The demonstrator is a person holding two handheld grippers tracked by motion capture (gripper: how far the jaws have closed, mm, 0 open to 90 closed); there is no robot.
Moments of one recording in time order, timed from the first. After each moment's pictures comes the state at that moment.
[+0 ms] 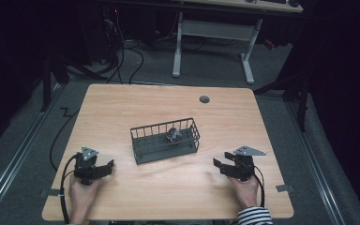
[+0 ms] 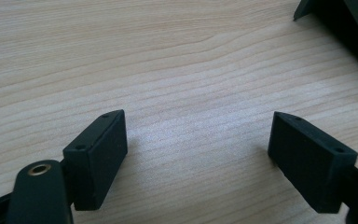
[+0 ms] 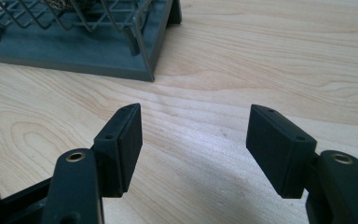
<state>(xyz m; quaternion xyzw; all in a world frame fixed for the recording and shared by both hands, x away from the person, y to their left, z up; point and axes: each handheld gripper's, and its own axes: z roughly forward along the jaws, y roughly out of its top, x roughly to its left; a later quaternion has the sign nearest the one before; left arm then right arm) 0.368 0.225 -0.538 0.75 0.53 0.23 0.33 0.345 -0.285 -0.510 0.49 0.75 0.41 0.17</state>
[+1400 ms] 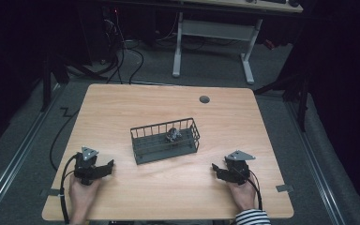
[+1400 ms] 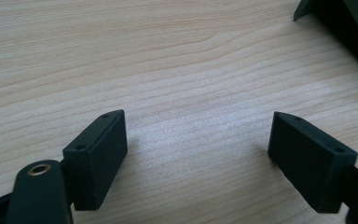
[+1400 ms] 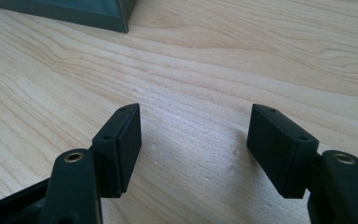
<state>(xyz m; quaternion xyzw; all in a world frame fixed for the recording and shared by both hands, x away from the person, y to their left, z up) 0.368 0.225 -0.538 0.75 0.53 0.23 0.33 0.343 -0.273 -0.531 0.49 0.78 0.33 0.22</state>
